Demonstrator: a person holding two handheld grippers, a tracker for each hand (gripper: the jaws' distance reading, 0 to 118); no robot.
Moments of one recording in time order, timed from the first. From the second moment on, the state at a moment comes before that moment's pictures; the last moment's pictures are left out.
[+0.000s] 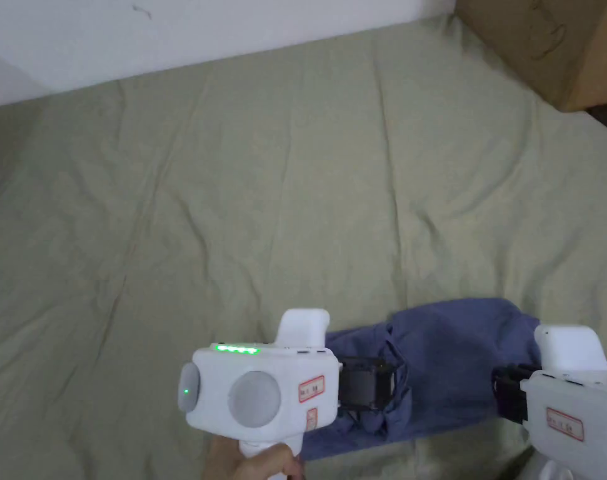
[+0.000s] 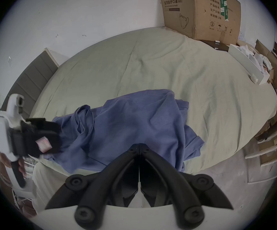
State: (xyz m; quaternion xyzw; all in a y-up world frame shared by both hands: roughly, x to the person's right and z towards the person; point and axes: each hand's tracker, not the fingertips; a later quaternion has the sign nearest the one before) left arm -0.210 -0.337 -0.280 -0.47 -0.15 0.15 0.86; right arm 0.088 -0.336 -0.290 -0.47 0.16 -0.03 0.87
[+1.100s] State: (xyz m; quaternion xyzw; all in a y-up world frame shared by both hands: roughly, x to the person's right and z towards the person) left arm -0.219 -0.343 -0.256 -0.46 -0.18 0.27 0.83; right arm 0.081 -0.318 -0.284 -0.45 0.18 -0.04 0.87
